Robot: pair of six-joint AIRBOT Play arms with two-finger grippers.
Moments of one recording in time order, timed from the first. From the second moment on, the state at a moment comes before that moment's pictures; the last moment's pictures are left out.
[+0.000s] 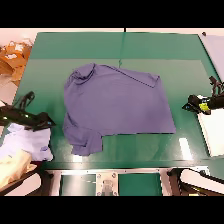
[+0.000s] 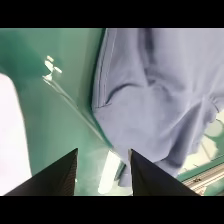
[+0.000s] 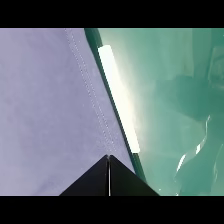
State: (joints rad) left arm 0.38 -1.18 0.72 1.02 -1.33 -1.17; right arm -0.53 -1.28 0.98 -1.11 1.20 1.30
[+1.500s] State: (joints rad) left arm 0.39 -1.44 0.75 0.79 -1.24 -0.99; right arm -0.67 -1.31 0.76 -1.12 1.26 1.23
